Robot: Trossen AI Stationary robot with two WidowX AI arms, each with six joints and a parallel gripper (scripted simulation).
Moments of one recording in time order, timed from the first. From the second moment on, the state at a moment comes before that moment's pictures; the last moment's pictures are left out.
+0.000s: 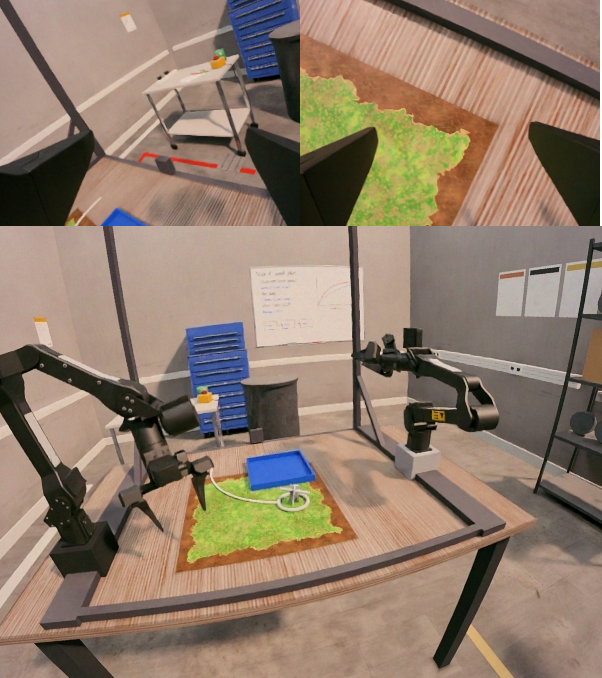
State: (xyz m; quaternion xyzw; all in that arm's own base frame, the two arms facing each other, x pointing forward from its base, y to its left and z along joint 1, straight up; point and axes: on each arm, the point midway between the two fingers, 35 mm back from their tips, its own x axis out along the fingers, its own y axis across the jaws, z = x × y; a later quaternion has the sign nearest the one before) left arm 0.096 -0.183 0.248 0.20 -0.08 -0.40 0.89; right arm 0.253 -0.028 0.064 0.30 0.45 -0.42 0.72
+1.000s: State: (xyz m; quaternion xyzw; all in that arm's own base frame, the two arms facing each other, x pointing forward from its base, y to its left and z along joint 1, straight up) left arm 0.108 -0.172 0.239 0.19 -0.04 -0.38 0.90; right arm 0.267 -0.009 0.098 0.25 0.46 -0.30 0.80
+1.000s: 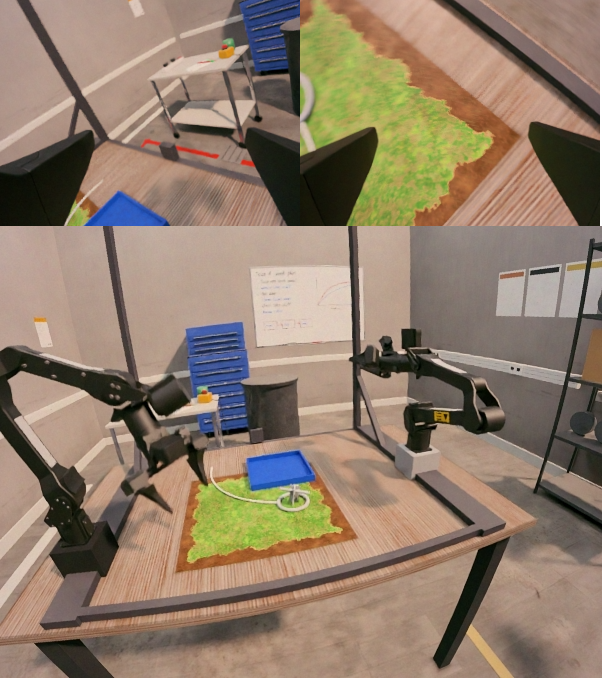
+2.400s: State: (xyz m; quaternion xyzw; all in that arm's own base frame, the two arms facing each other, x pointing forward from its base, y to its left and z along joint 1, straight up) left arm 0.226 -0.076 0.165 0.09 0.27 -0.18 0.94; right arm 0.261 0.057 0.250 -0.03 0.27 0.12 0.95
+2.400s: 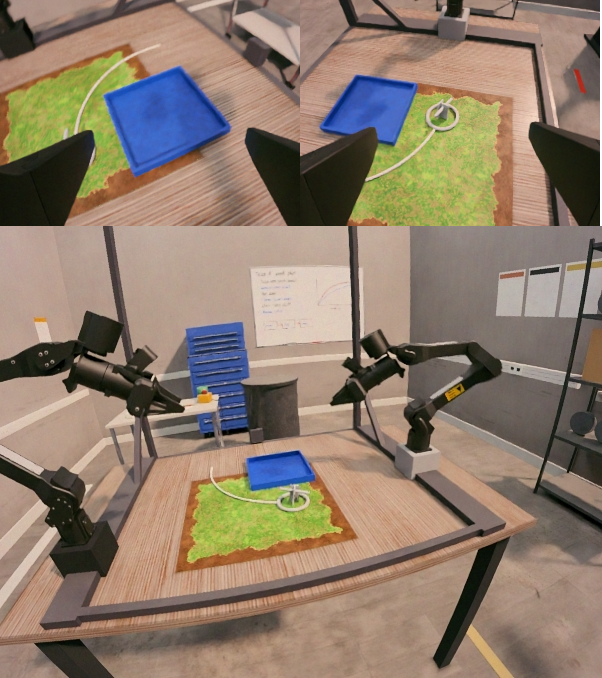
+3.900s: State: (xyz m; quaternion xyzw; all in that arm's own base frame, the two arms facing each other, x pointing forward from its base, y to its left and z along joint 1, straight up) left arm 0.379 0.032 0.079 -0.03 0.57 0.04 0.82; right arm 0.261 0.057 0.250 -0.03 0.27 0.12 0.95
